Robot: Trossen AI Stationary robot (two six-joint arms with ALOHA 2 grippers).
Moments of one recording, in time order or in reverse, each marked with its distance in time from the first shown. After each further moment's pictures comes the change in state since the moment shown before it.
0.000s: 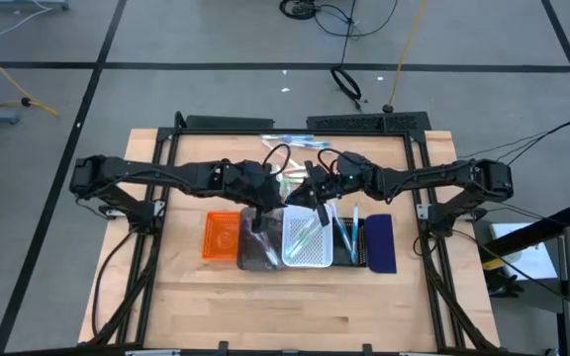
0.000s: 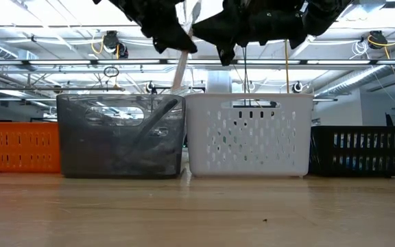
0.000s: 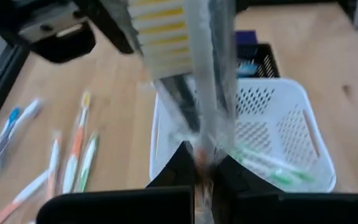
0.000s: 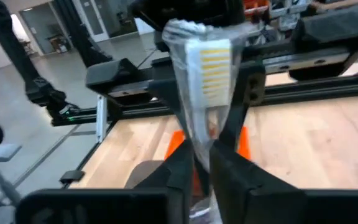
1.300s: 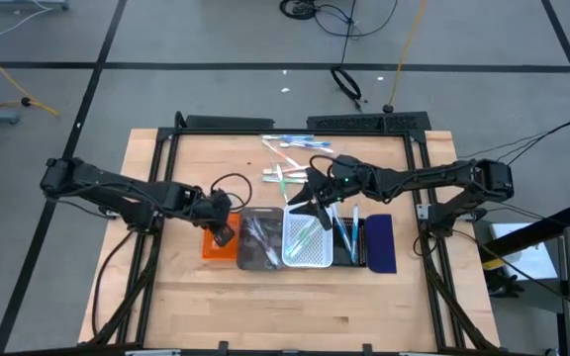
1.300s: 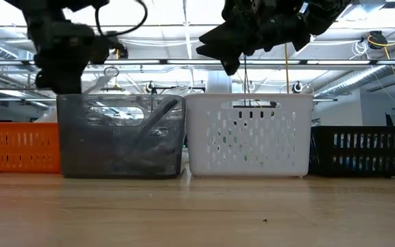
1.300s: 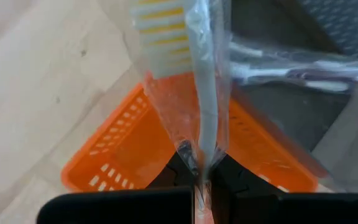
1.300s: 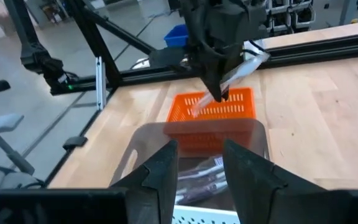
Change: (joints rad) left arm -0.164 -0.285 -0.394 -0.410 -0.140 -0.903; right arm -0.001 -0.001 0.000 -0.153 -0.011 -0.045
